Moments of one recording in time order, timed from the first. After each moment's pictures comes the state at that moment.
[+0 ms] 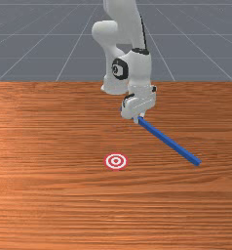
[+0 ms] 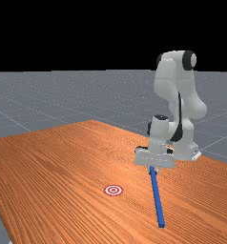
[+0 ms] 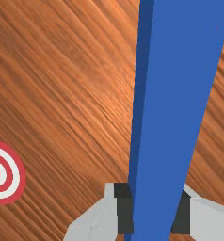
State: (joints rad) arm -0.11 0.27 0.22 -2.63 -0.61 3.06 -2.51
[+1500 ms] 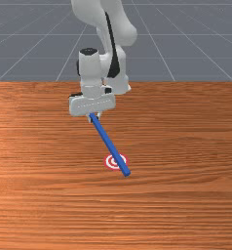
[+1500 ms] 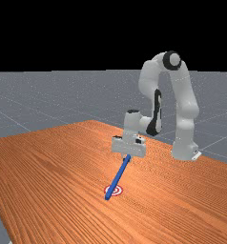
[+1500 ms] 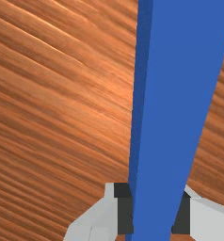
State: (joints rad) arm -0.82 0.29 0.47 -2.66 -0.48 3.08 -2.76
